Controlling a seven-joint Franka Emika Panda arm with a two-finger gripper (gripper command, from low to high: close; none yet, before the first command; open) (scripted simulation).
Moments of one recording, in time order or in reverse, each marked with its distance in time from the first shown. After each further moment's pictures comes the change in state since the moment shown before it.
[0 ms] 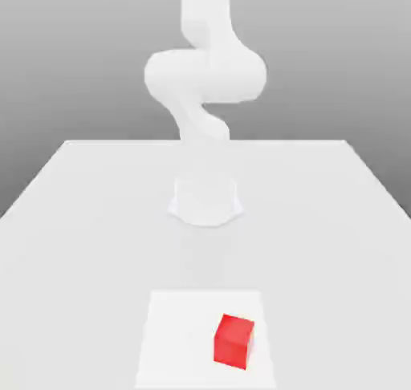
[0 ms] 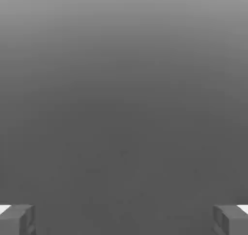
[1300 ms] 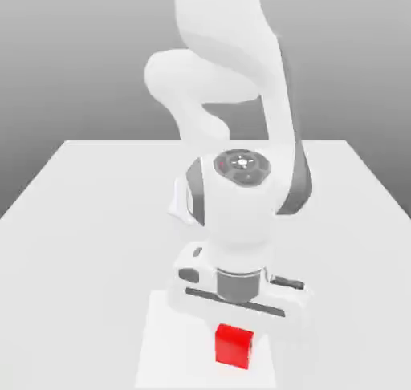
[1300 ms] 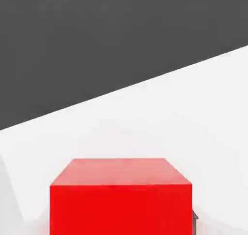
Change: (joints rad) arm -0.028 0.947 0.102 -0.250 -0.082 0.474 0.434
